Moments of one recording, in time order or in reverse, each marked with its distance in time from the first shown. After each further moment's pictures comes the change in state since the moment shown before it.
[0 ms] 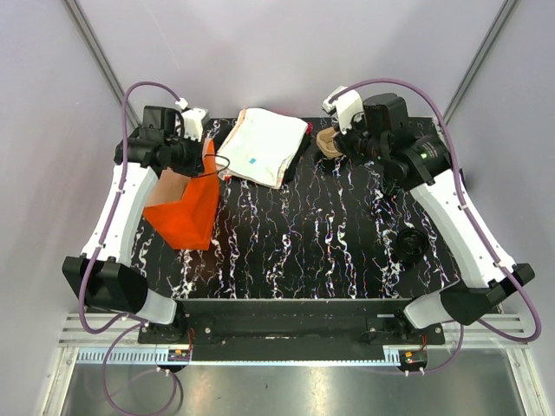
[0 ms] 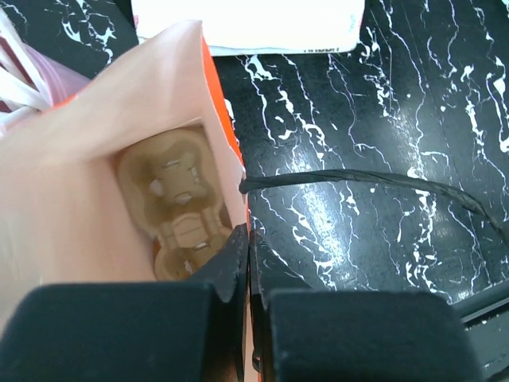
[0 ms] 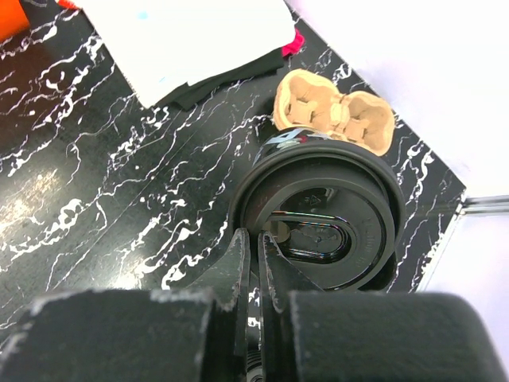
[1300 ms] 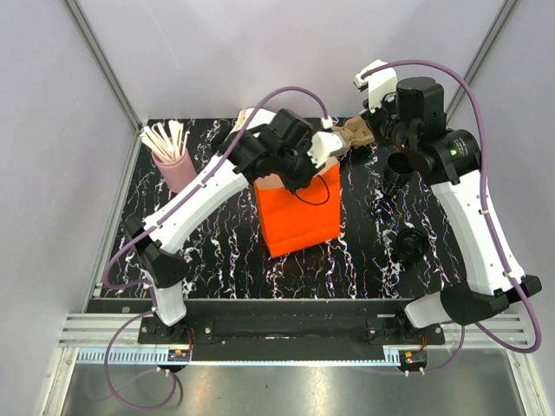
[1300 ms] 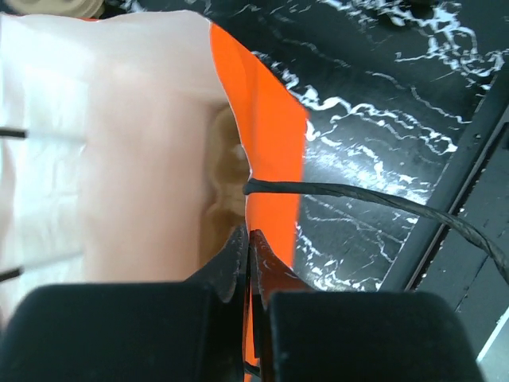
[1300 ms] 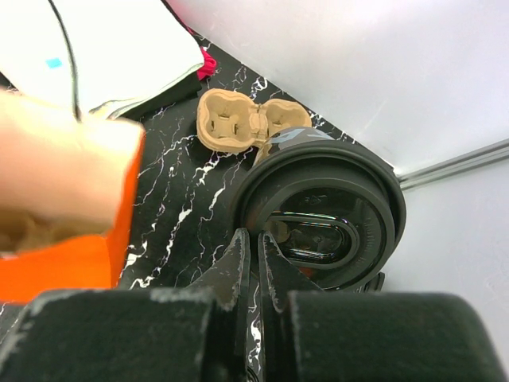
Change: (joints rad) left arm -0.689 0.340 0.508 -0.144 -0.068 0.108; right arm -0.110 -0.009 0.136 -0.009 0.074 -0.010
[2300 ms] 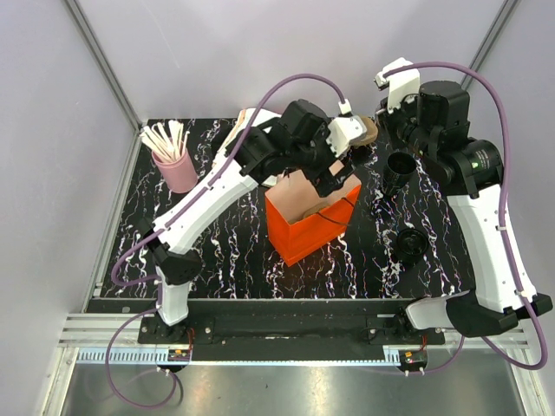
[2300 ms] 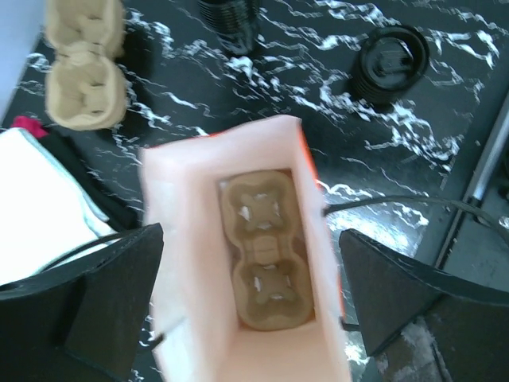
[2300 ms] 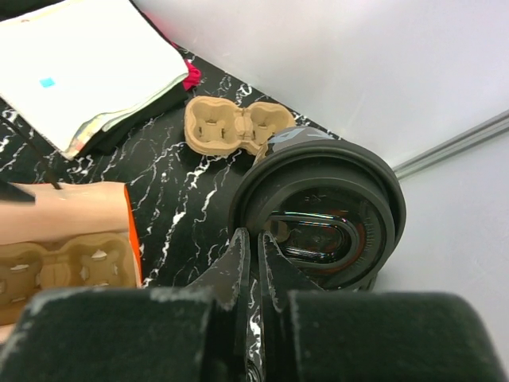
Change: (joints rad) left arm -0.107 0.109 0.239 0.057 -0.047 -0.050; right arm -0.048 -0.080 -0.014 -0.004 -0.008 0.026
